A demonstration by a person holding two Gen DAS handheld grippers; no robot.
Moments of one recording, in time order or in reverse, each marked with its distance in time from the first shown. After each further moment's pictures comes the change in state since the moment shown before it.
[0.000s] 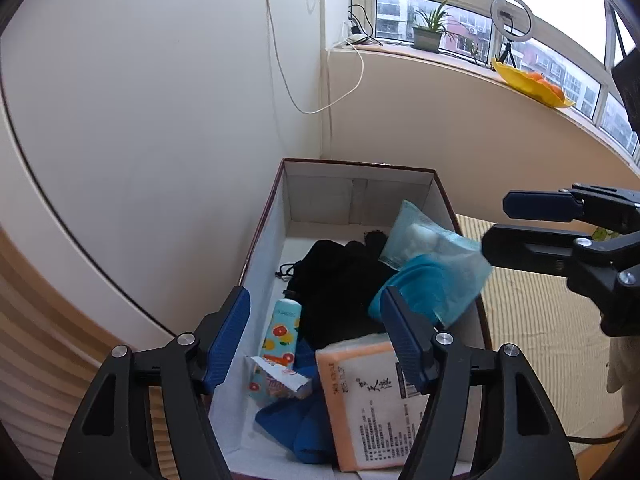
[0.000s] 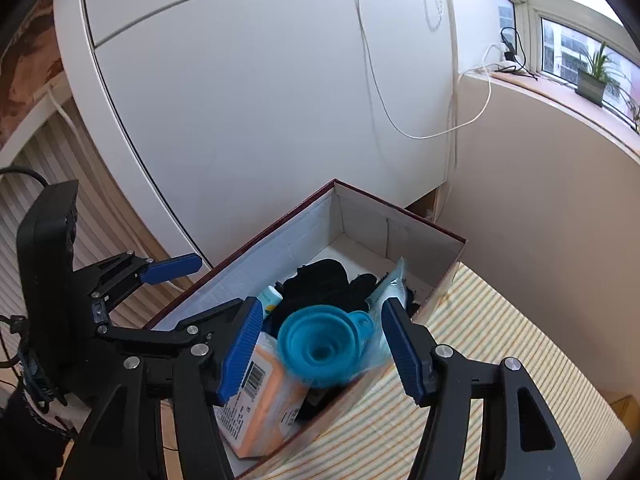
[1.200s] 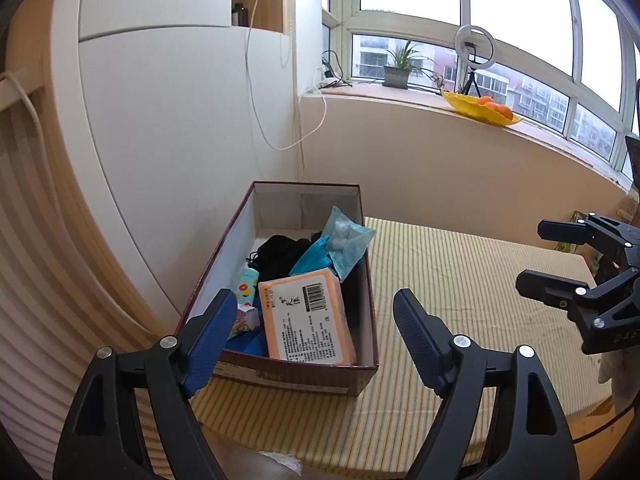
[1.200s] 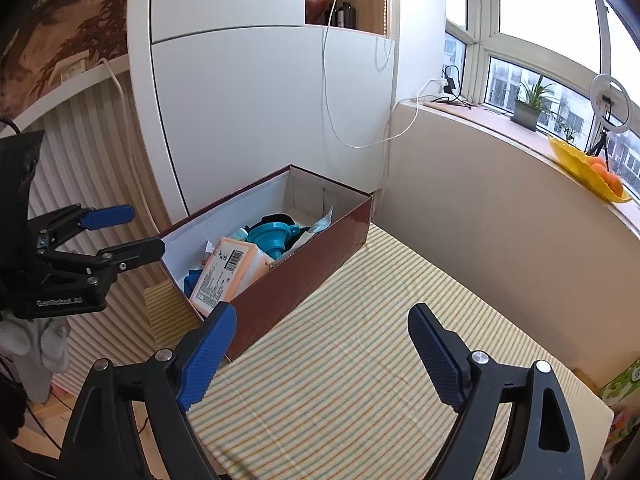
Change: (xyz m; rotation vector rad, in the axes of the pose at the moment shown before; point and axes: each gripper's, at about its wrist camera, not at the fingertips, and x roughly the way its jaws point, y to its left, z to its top) left arm -0.121 -0.059 -0.058 0.011 -0.147 -0.024; right arm -0.132 0.018 -0.106 -0.077 -0.095 -0.220
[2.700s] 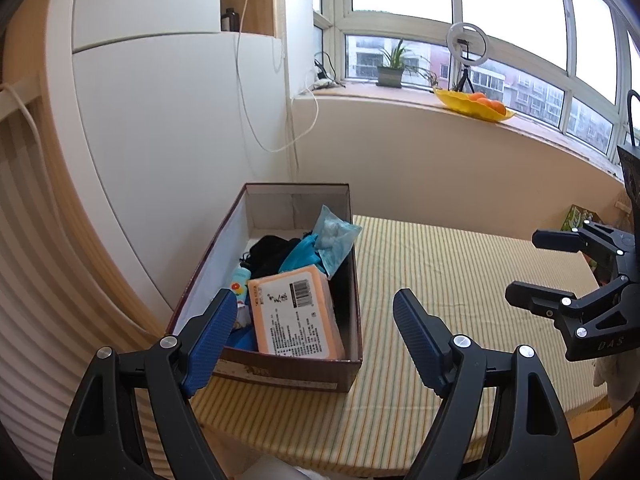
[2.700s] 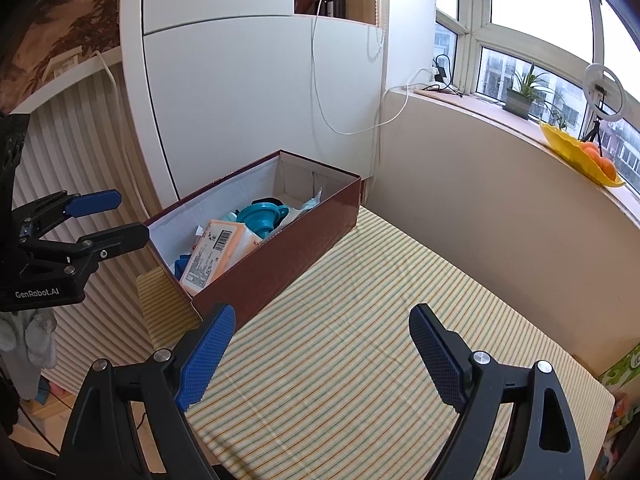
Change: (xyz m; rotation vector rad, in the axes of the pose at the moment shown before) left arm -0.006 -0.015 -0.005 0.021 -0.018 0.006; right arm 0.000 -0.010 -0.020 0.018 0.024 -0.007
